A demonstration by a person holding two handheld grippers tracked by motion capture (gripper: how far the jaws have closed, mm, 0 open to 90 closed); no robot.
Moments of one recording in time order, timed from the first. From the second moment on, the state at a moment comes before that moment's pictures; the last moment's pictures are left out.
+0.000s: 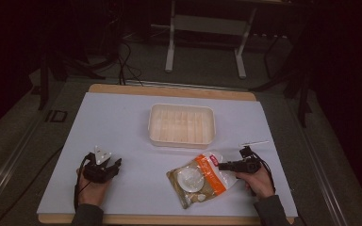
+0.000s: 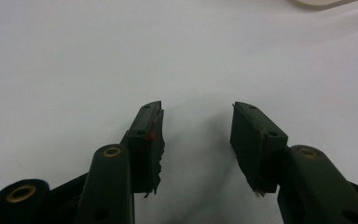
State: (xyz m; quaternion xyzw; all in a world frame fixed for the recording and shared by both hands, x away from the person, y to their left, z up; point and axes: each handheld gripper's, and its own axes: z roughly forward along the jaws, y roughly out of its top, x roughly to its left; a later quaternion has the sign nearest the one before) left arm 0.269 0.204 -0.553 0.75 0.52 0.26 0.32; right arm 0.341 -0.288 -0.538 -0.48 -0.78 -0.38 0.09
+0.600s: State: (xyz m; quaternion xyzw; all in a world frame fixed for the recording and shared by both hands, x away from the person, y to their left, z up) left arm 0.269 0.205 -0.553 0.75 0.52 0.26 0.32; right arm 0.337 -0.285 -0.516 -0.49 -0.76 -0.40 0.15
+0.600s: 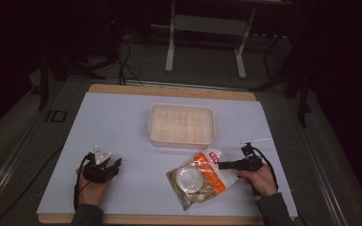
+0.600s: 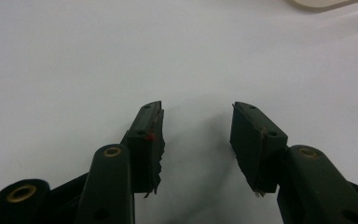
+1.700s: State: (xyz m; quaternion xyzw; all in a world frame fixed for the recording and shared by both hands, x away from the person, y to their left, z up) left arm 0.269 0.205 -0.553 0.74 0.52 0.26 0.32; right arm 0.301 -0.220 -0.427 -0.37 -0.80 -0.46 0.10
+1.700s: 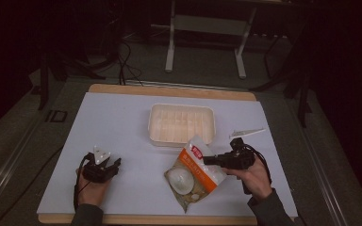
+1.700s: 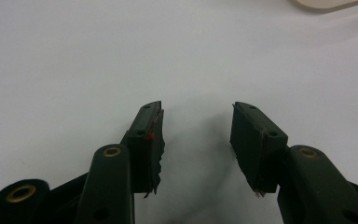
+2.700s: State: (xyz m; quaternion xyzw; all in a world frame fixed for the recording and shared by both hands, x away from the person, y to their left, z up) left arm 0.268 0.215 -0.549 0.72 0.54 0.27 0.34; right arm 0.282 -0.175 -0.412 -0.31 -0.80 -0.50 0.15
